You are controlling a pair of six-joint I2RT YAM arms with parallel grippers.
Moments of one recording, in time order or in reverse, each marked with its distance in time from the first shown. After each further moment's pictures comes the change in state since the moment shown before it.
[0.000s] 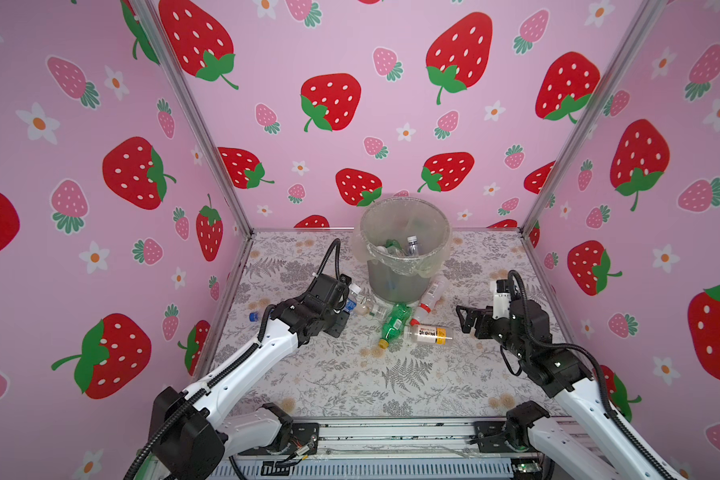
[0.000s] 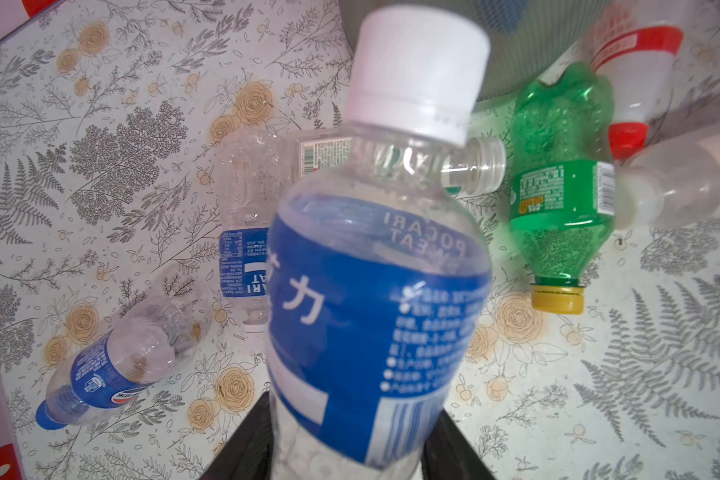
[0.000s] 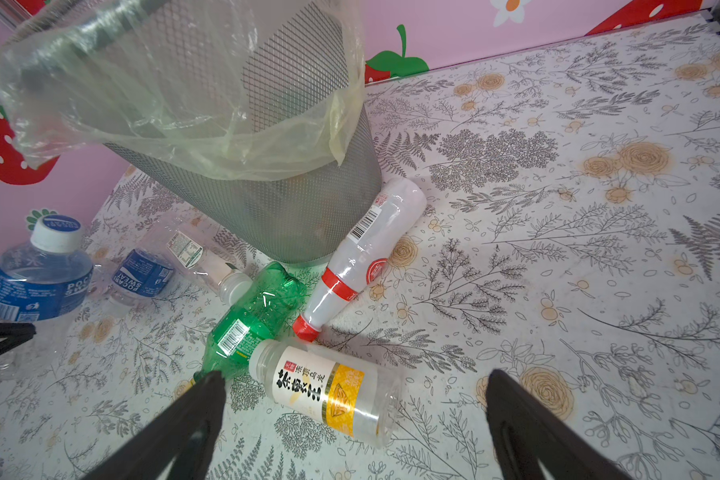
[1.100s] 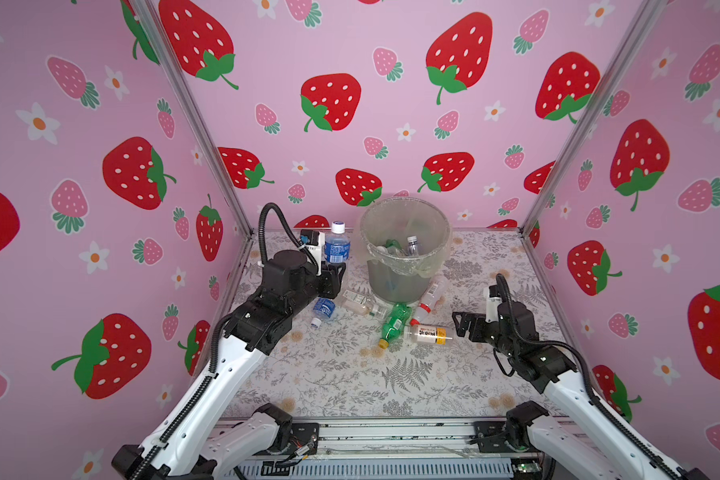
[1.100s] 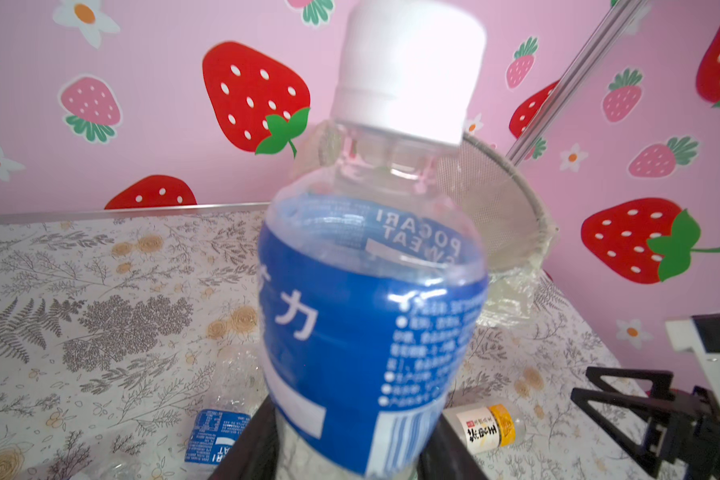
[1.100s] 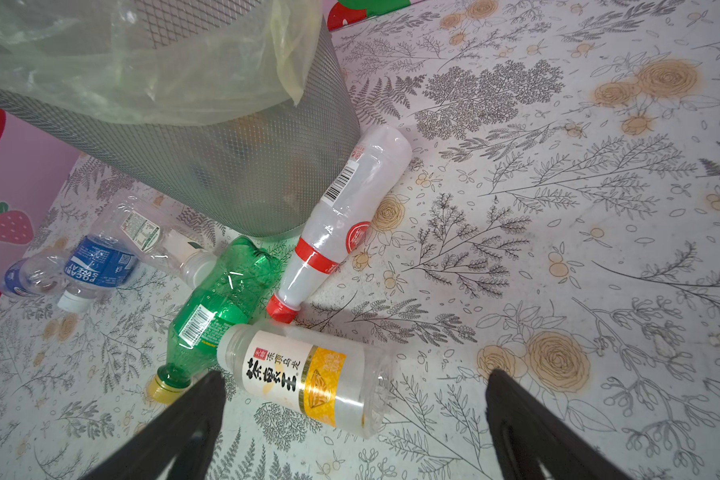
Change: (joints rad) left arm 0.101 -0.195 0.166 0.294 0.153 -0.238; right arm 0.000 0.084 -0.077 0.055 0.009 0.050
